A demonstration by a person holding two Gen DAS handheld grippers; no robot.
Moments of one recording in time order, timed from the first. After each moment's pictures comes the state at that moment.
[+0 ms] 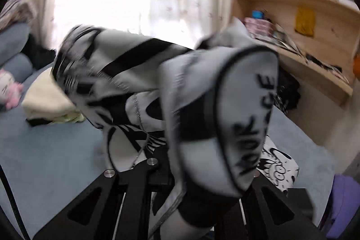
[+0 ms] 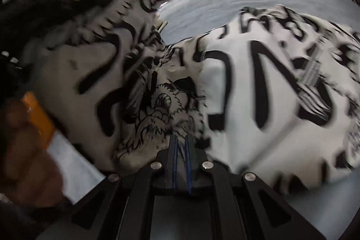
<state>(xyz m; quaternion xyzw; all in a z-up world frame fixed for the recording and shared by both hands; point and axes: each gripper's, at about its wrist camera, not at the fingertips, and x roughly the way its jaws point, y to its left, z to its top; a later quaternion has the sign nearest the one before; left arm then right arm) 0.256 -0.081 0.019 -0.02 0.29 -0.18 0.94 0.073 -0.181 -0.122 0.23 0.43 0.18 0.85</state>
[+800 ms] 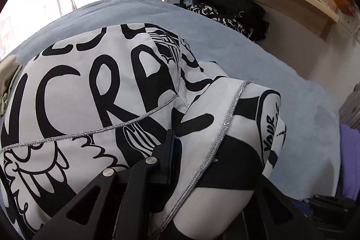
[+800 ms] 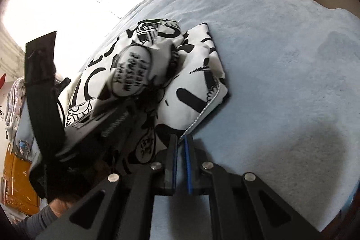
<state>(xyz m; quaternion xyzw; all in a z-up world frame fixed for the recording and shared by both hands) 0.266 -0.270 -0.097 0.08 0.43 -0.30 0.85 -0.008 -0.350 -0.135 0.31 0.41 -0.03 0.86</state>
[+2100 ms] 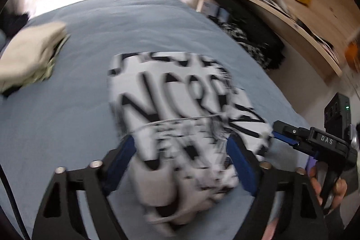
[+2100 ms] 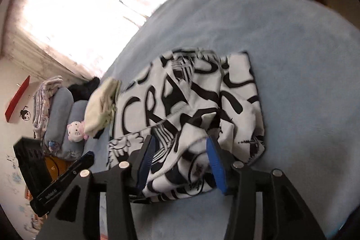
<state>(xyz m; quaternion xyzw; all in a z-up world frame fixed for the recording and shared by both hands) 0.273 -0.101 -0.004 -0.04 0.46 -0.23 0.85 0.069 -0.389 -0.093 0.36 0.41 0.07 0.84</state>
